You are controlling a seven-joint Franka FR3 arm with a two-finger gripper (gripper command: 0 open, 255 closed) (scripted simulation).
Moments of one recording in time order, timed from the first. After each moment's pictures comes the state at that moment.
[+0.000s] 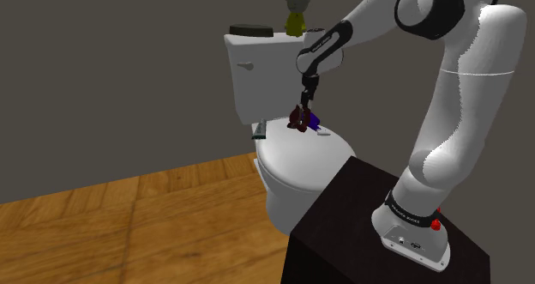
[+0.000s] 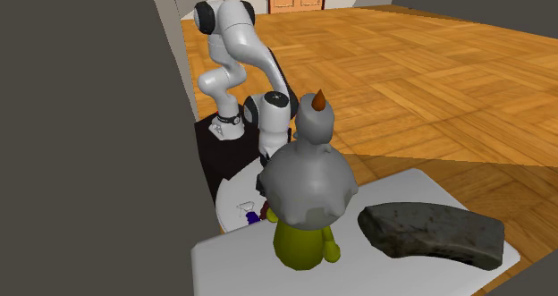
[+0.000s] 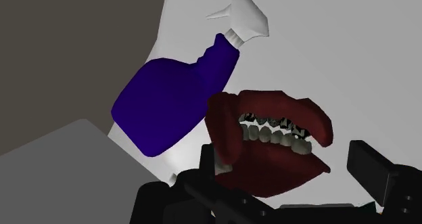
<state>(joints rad) -0.16 0.21 -0.27 -2.12 -0.09 2.37 -0.59</state>
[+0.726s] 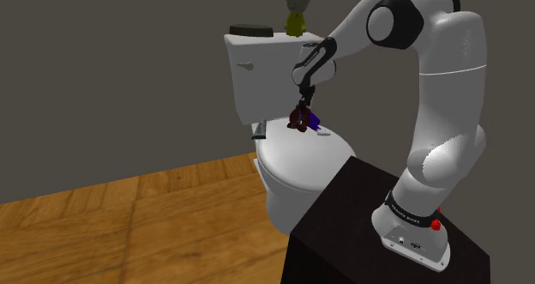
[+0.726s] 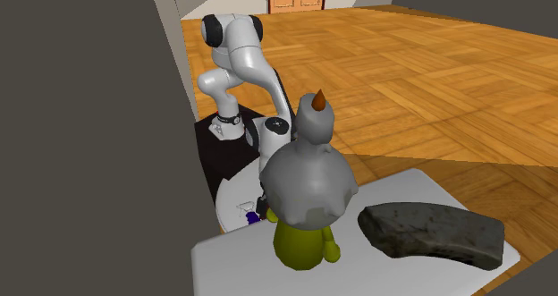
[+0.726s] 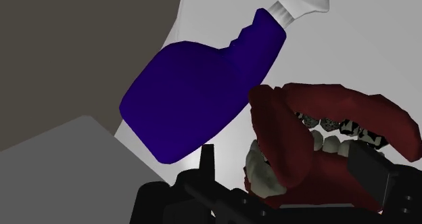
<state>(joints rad) -0.21 0.42 -0.26 -2.01 -0.05 2.48 -0.65</state>
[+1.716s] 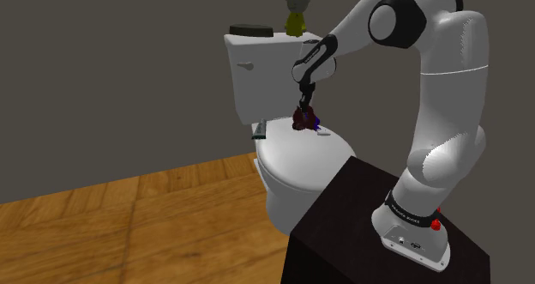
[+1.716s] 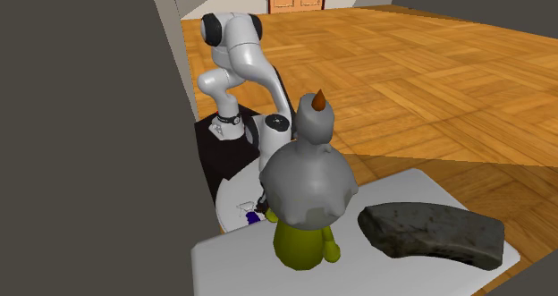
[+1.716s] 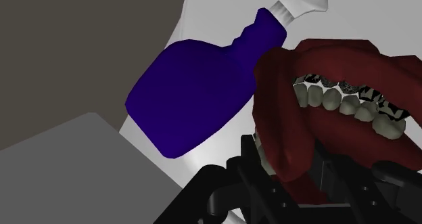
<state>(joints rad) -0.21 0.40 -0.27 -2.00 -0.05 2.46 -0.65</state>
